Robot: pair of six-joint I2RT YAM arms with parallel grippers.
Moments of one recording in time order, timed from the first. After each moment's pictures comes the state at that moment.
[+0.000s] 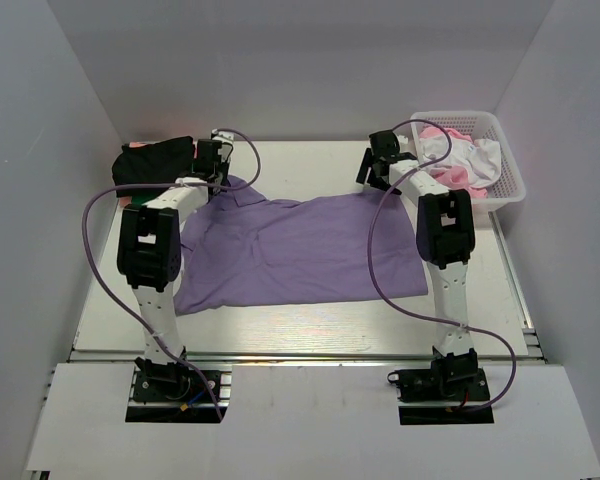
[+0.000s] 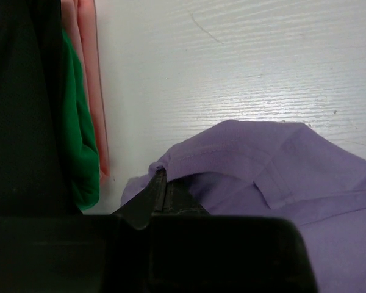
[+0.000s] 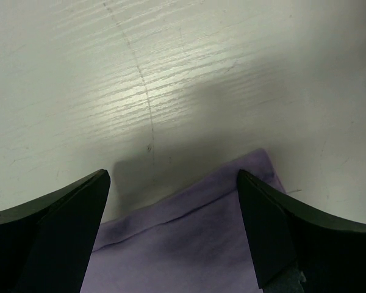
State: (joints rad) left arm -0.17 2.06 1.51 -0.12 -0.22 0.15; right arm 0.26 2.38 1.95 -0.48 0.27 0.47
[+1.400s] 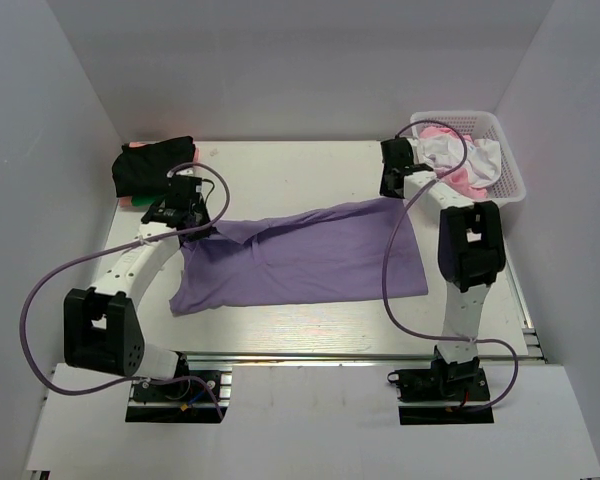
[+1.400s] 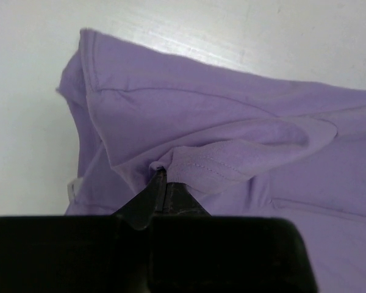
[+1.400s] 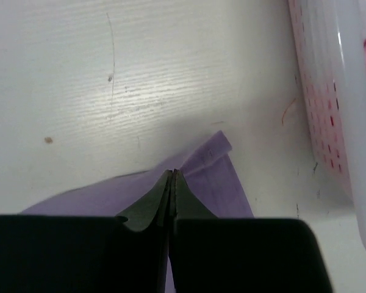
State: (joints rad) left arm -0.19 1.41 1.05 -0.50 -0.19 -0.41; right arm 0.26 2.07 1.61 -0.39 0.34 0.30
